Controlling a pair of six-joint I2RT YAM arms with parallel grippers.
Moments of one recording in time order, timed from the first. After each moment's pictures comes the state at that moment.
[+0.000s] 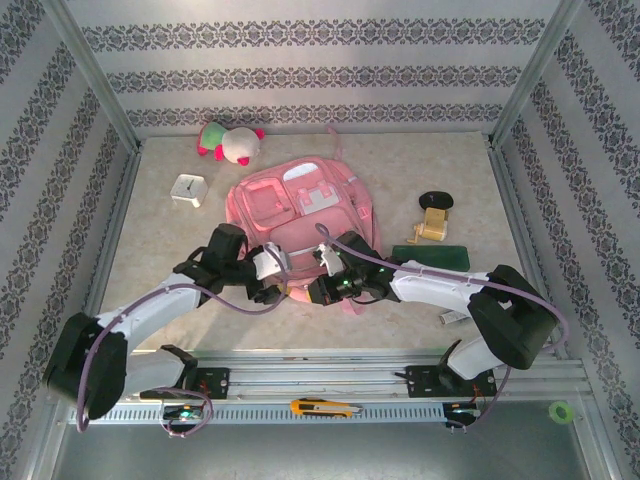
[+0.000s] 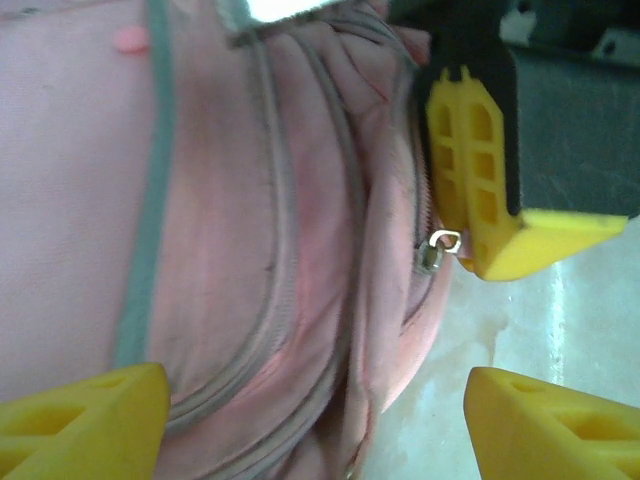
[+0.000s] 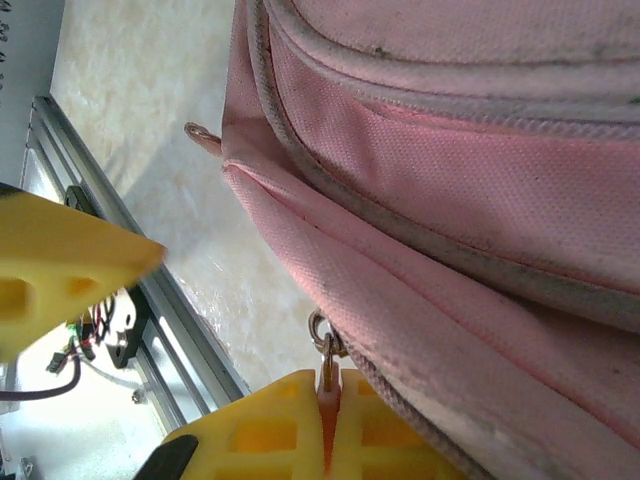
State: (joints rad) left arm -0.44 1.22 0.59 -0.19 0.57 0.67; right arm 0.80 1.50 0.74 -0.12 -0.54 0.58
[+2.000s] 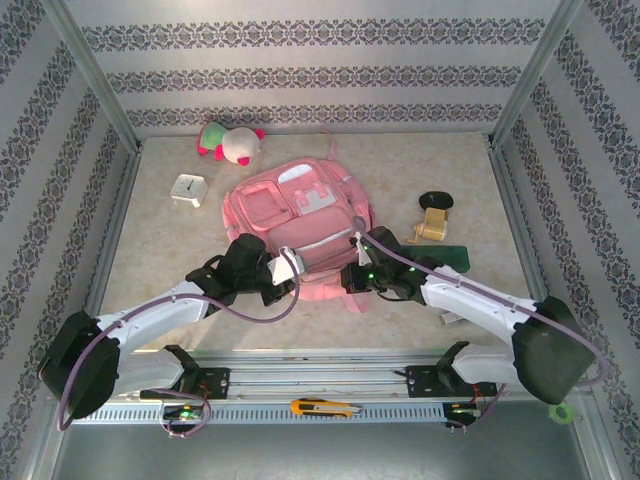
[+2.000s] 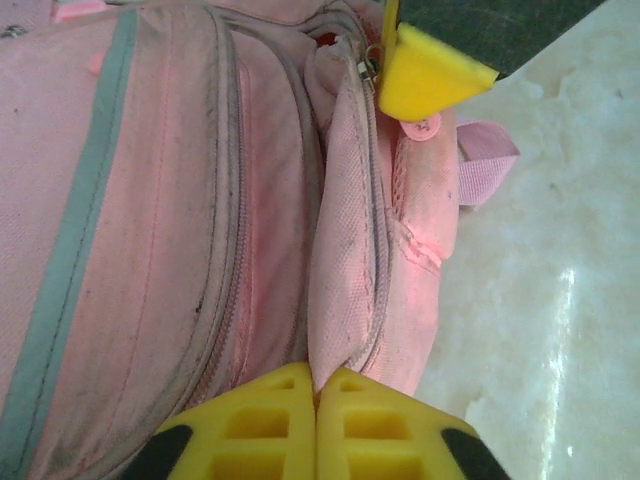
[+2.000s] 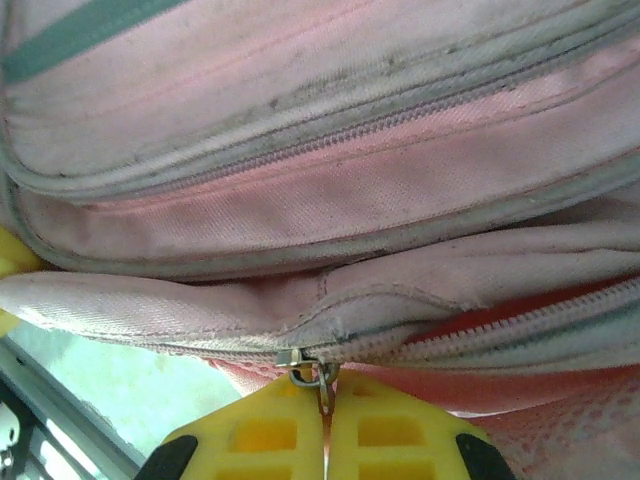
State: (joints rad) left arm -0.63 1.19 0.60 -0.14 0.35 0.42; right arm 0.68 1.27 0.69 -0.33 -0.26 0.59
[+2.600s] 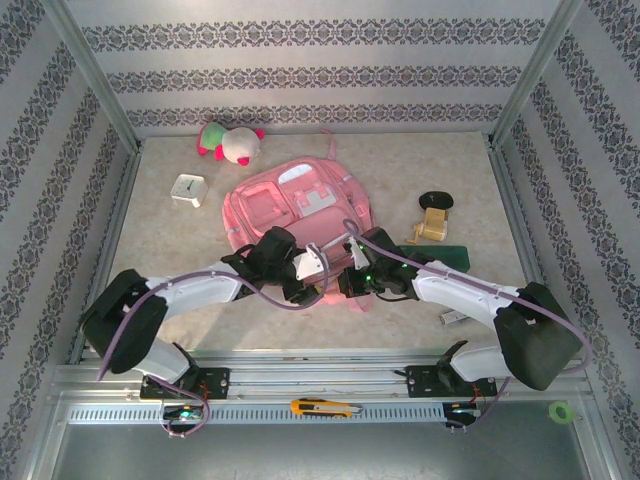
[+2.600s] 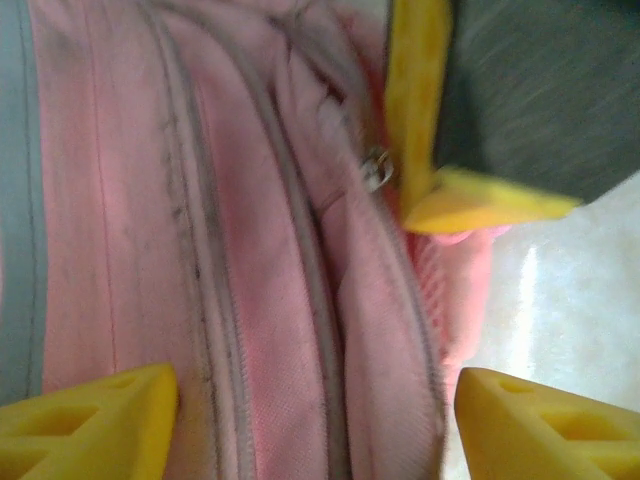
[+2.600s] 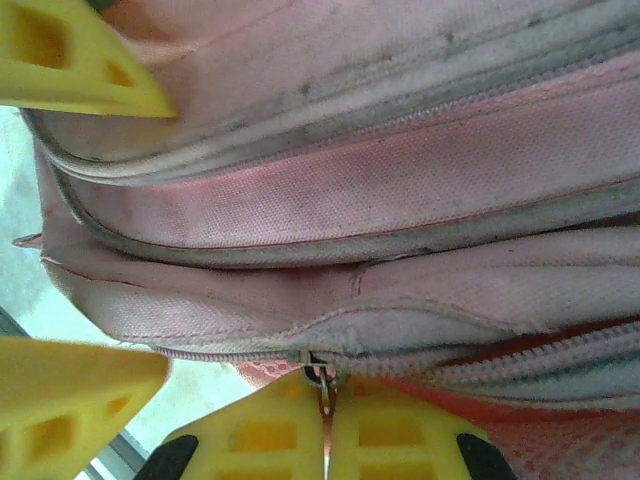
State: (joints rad) left arm -0.70 1.51 0.75 -0.06 0.33 0.43; right arm 0.67 1.35 0.70 -0.33 -0.34 0.52
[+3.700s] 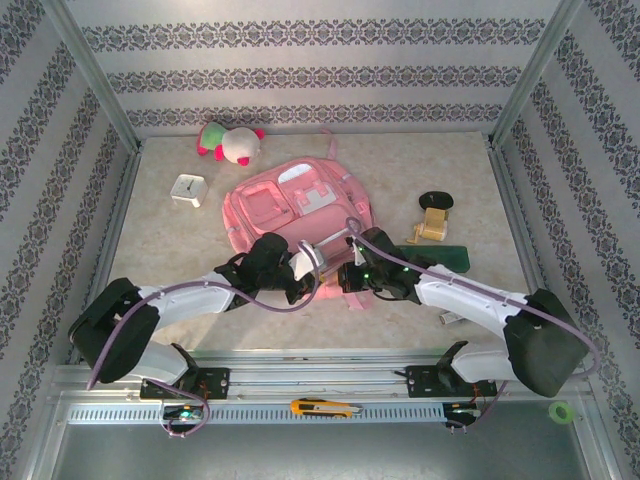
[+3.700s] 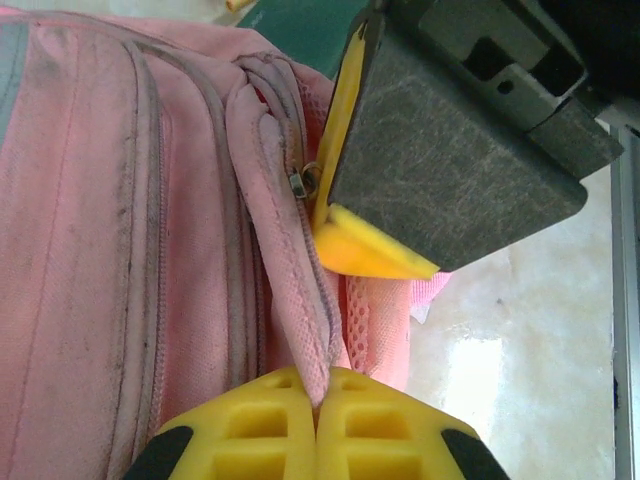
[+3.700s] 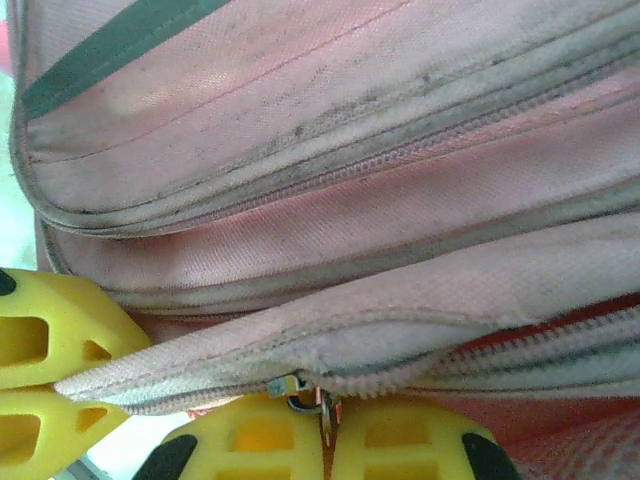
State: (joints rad) left arm -0.71 1.40 0.64 0.14 0.42 0.19; right arm 0.70 1.29 0.69 -0.29 -0.20 0.60
